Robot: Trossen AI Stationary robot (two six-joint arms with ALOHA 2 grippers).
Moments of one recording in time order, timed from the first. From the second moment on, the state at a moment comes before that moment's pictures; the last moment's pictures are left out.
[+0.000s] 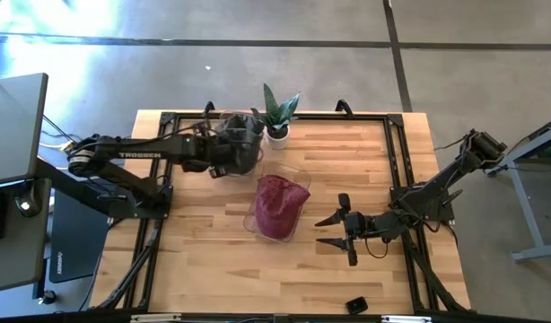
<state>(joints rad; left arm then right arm) 0.15 1.34 1.12 -1.04 -0.78 -0.02 0.63 1.19 0.67 0.31 0.53 0.21</state>
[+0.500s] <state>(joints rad) 0.21 1.29 1.00 -1.12 -0.76 -0.19 0.63 1.19 0.67 0.31 0.55 0.21</state>
